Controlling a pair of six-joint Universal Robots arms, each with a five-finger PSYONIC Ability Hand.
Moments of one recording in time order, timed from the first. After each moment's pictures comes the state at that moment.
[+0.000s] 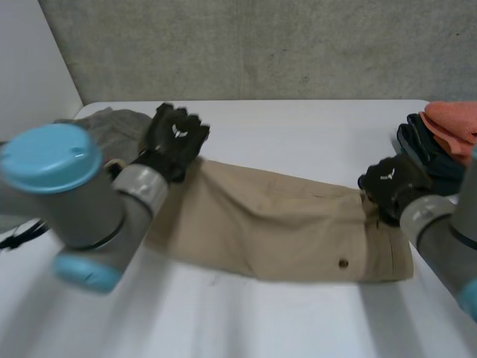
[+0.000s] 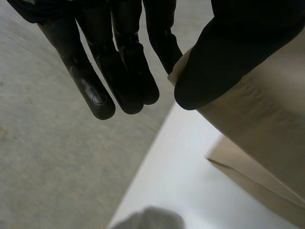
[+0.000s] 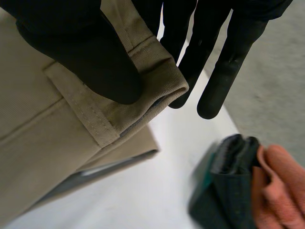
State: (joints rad) left arm 4.17 -2.00 -1.47 3.48 -1.54 3.82; right arm 1.90 -1.29 1.65 0.00 1.58 2.39; left_hand 1.13 1.20 1.19 1.20 1.01; right_hand 1.15 1.18 1.19 1.20 1.02
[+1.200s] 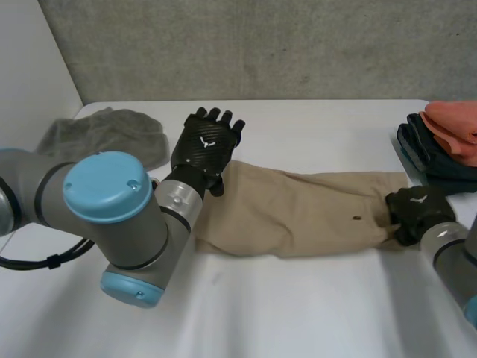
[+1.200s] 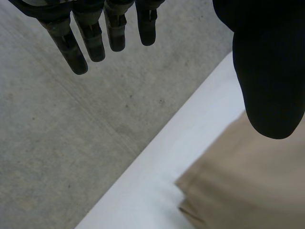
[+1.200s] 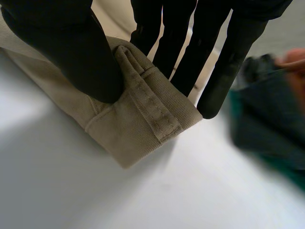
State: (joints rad) left arm 4.05 -2.08 -1.44 3.56 -1.63 3.59; right arm 1.70 -1.23 1.84 -0.24 1.53 2.64; left_hand 0.19 0.21 0.21 0.20 0.05; right_hand 1.08 1.17 1.17 1.19 0.96
